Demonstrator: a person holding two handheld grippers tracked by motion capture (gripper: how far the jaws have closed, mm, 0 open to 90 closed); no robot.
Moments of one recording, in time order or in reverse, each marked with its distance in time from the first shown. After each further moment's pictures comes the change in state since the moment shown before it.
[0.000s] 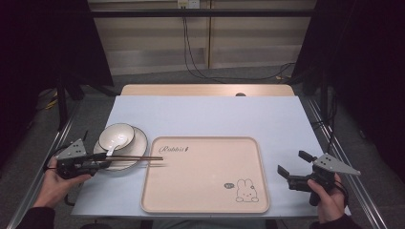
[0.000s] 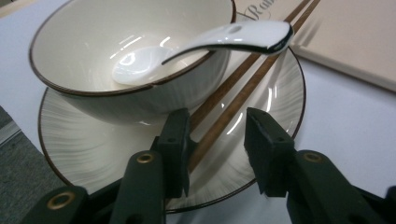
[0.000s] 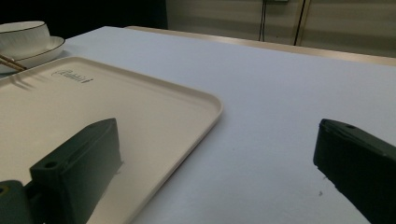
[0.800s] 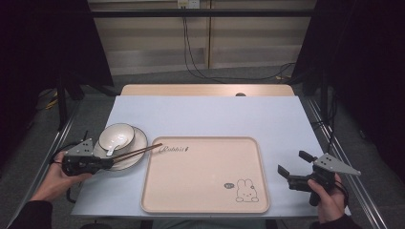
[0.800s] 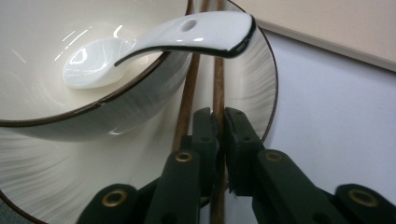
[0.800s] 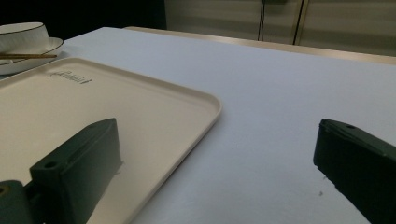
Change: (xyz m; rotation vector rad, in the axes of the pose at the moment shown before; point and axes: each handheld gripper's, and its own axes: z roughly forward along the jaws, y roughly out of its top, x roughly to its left) left arm 0.002 0.014 0.007 0.111 -0.139 0.067; right arm 0.000 0.000 -0.001 0.004 0.001 0.010
